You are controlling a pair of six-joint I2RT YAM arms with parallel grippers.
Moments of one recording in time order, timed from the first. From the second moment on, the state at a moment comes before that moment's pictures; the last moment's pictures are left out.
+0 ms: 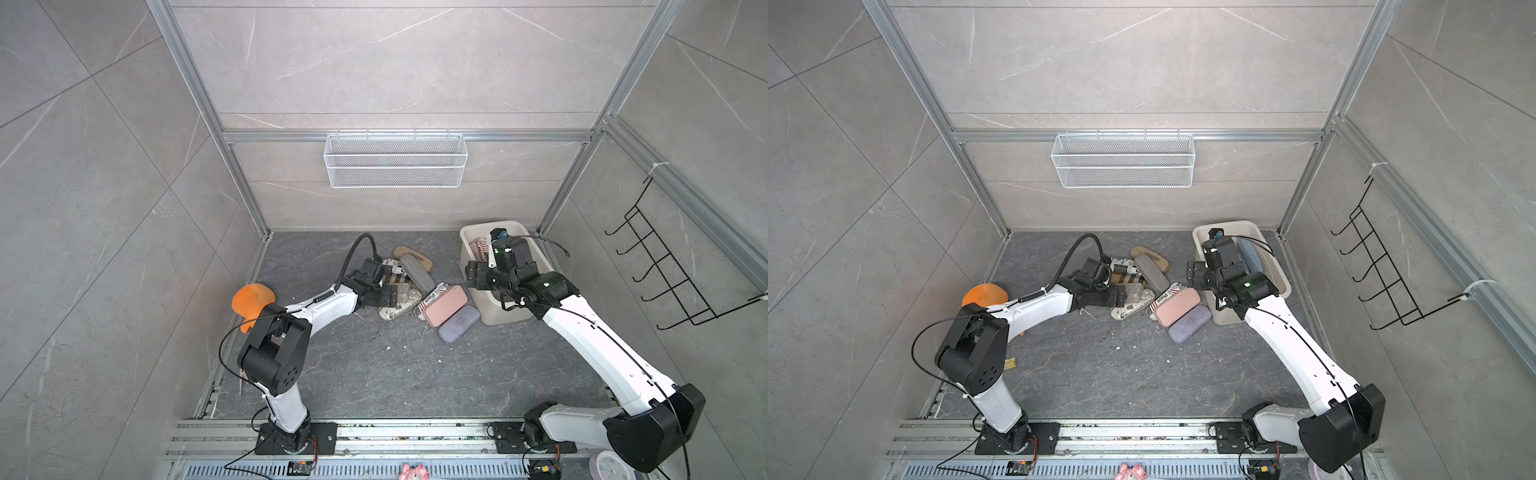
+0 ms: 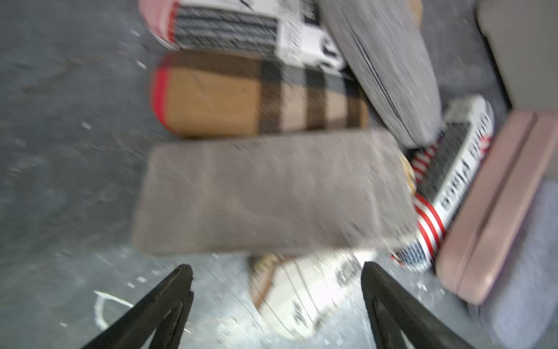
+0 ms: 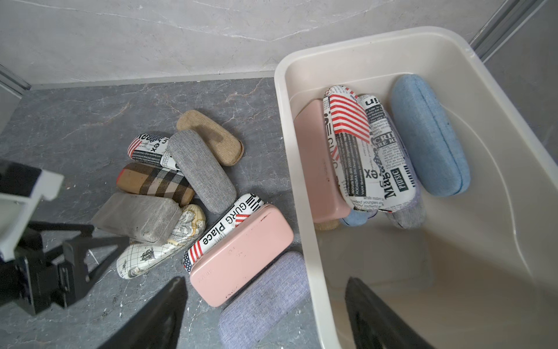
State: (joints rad) left arm -0.62 1.72 1.12 -0.37 0.01 -0.35; right arm 0.43 1.28 1.28 -0.72 0.22 0.32
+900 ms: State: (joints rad) left arm -0.69 1.91 1.21 -0.38 -0.12 -0.24; right arm 0.46 1.29 1.27 -0.72 0.23 0.32
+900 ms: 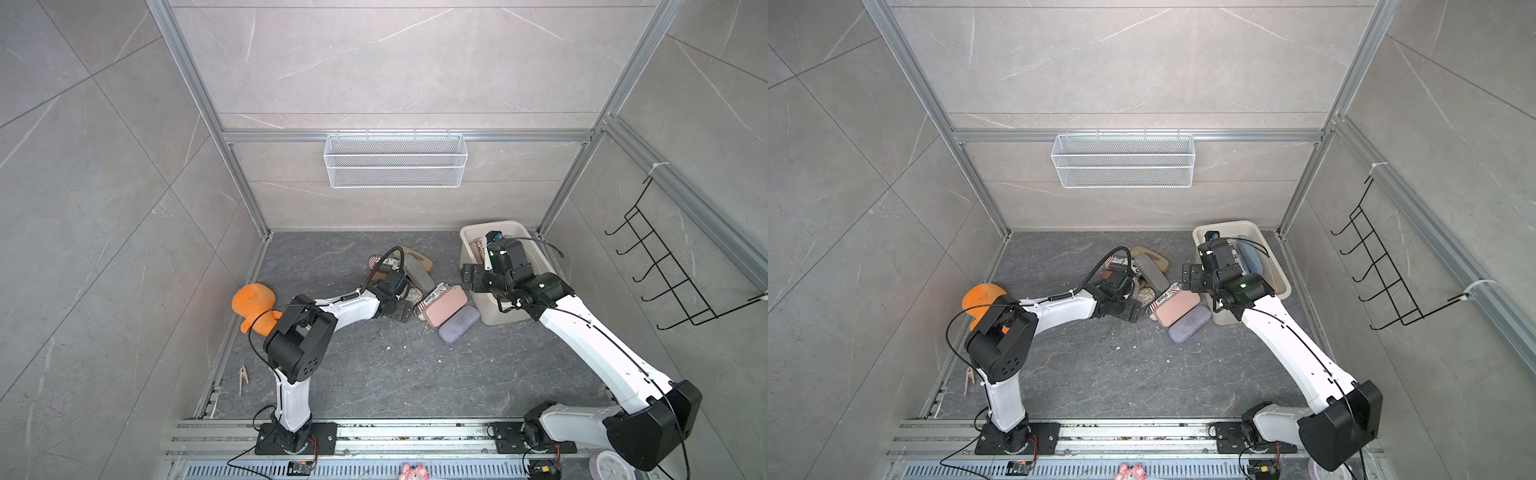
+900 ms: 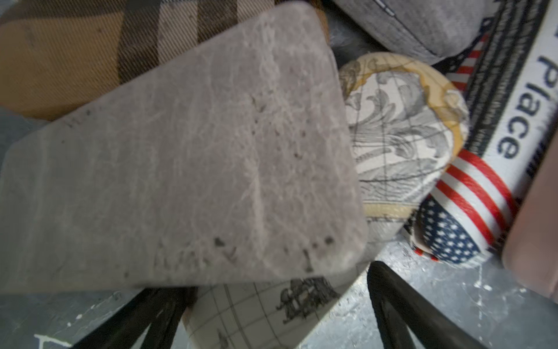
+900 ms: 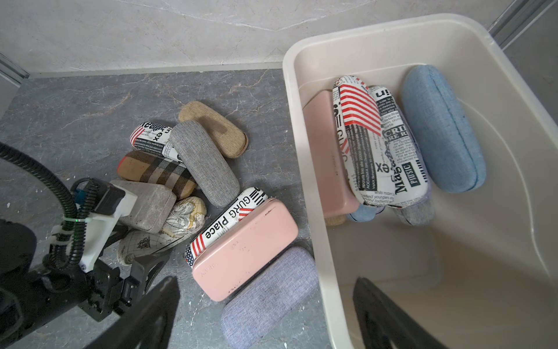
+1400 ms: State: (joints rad) left arm -0.73 1.92 1.17 -0.33 -0.13 -0.22; right arm 0.46 1.28 1.26 -0.72 0.23 0.33
